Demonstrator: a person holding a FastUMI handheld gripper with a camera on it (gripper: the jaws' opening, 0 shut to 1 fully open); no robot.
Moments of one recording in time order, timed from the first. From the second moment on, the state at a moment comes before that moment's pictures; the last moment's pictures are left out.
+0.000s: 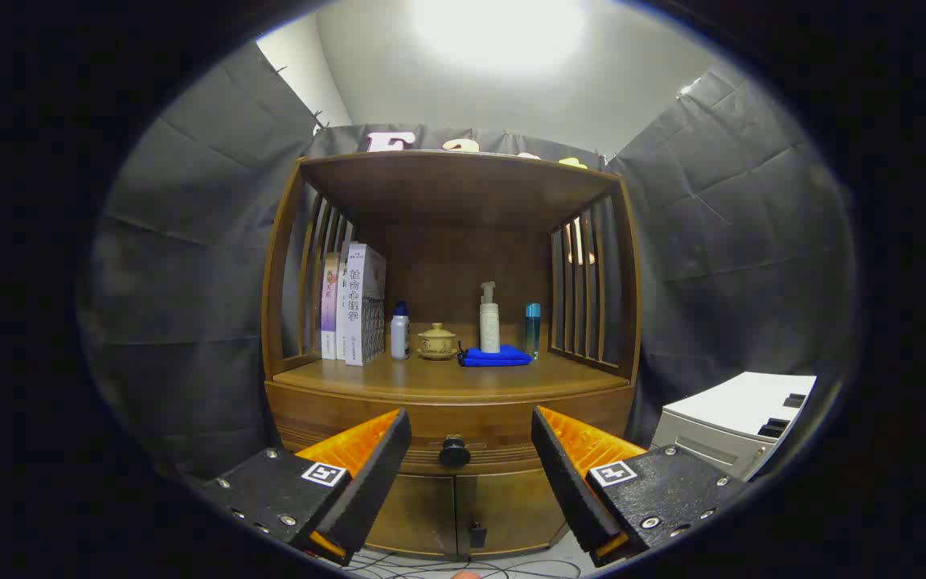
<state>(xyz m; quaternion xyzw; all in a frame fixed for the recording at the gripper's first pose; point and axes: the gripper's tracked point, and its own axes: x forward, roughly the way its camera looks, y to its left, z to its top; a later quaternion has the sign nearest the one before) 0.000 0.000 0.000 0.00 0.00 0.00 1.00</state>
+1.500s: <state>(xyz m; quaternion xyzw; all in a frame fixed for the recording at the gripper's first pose) 0.059 0.016 -0.015 0.02 0.03 0.01 1.00</state>
